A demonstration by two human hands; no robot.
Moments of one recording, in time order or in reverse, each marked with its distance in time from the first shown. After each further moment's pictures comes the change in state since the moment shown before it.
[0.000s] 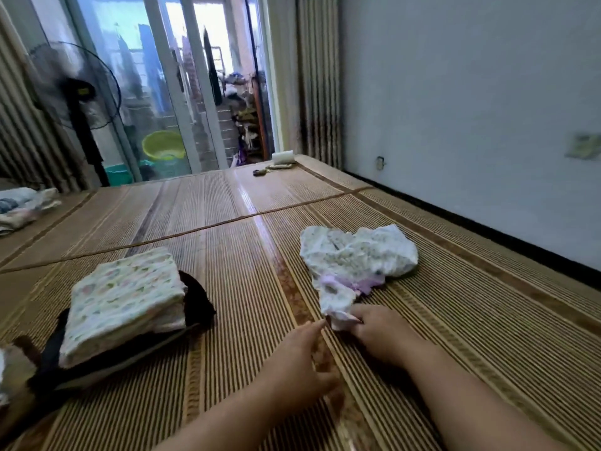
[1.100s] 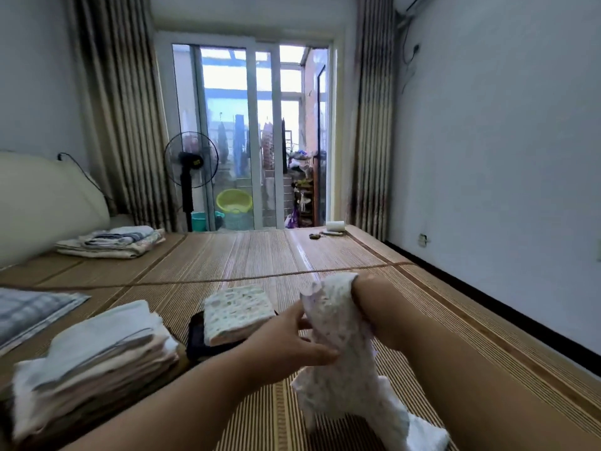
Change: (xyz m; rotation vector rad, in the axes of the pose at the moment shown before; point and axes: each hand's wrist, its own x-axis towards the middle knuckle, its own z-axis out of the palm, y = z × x) left_hand -0.236 0.065 -0.139 -0.443 0.124 0.156; right_hand -0.184 -0.206 -0.122 0.994 -0.051 -0.256
